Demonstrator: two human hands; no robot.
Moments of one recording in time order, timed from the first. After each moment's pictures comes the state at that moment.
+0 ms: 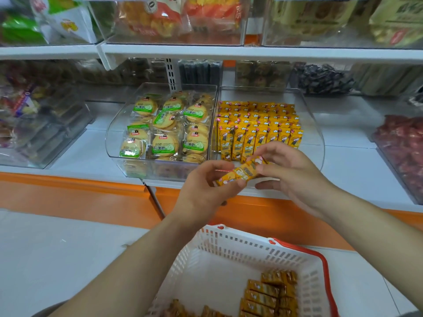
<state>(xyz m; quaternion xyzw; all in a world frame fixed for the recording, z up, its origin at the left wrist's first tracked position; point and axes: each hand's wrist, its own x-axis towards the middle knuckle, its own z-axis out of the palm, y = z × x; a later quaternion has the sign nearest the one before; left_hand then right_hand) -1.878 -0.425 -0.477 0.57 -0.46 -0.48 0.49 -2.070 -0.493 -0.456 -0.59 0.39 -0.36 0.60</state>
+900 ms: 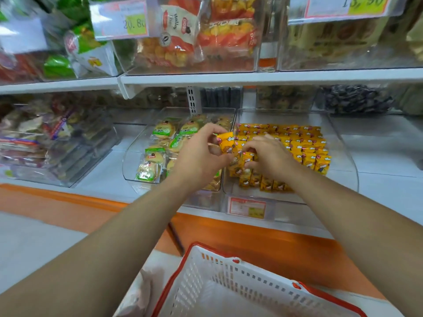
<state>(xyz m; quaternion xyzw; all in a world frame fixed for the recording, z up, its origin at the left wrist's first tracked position) -1.837 -0.523 -0.435 0.65 -0.61 -0.17 0.42 -2.003 -0.658 -0.499 -0.89 0.44 -0.15 0.03</state>
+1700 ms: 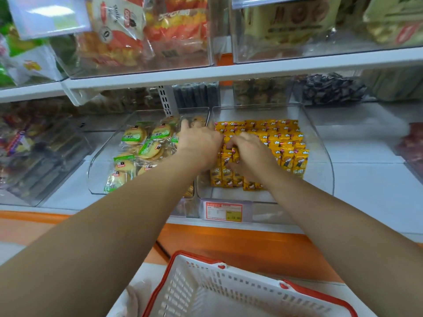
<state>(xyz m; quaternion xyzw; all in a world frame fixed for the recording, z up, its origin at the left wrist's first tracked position) -1.879 -0.616 -0.439 0.69 -0.69 0.19 -0.15 -2.016 -0.656 -0.511 -0.85 0.46 -0.25 0.07</state>
